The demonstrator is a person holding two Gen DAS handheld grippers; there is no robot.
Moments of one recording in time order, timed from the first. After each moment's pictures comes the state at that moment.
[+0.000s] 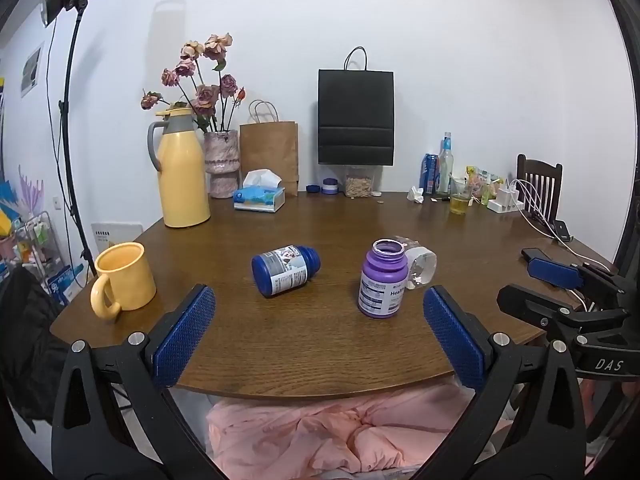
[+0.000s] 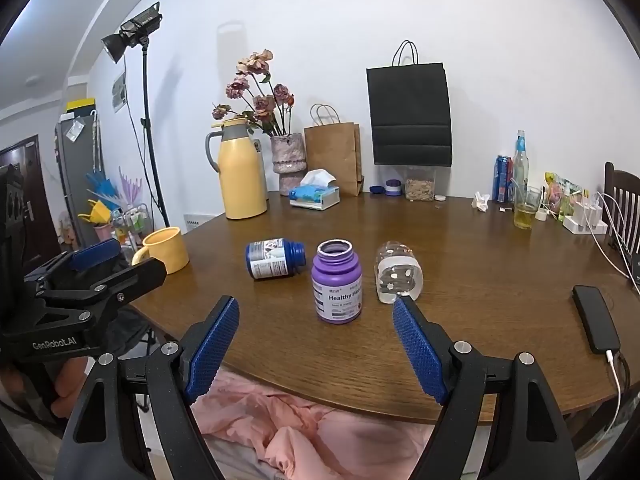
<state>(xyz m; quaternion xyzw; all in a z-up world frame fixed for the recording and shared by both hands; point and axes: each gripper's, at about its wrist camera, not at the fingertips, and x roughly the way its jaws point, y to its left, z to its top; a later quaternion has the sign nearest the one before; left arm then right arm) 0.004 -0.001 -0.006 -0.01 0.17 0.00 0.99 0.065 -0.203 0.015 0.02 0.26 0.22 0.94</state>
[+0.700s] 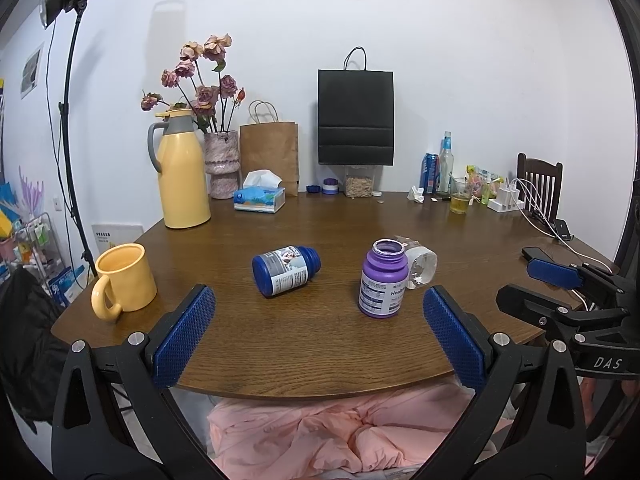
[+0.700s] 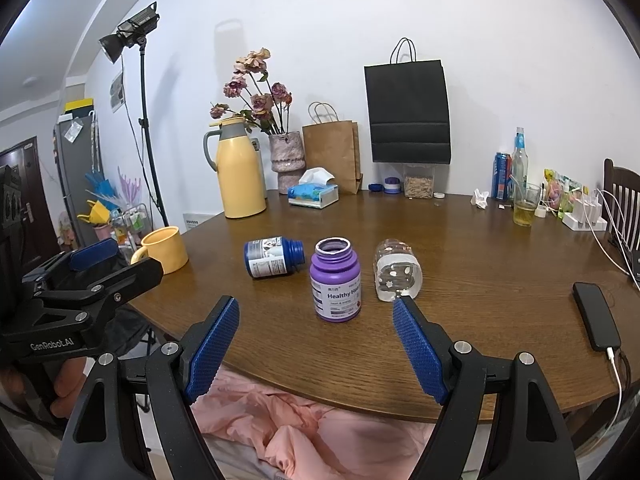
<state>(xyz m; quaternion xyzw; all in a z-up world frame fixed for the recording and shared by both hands) 0.005 0.002 -0.004 -0.01 0.17 0.00 0.98 0.066 -0.203 0.008 0.02 0.26 0.22 0.94</state>
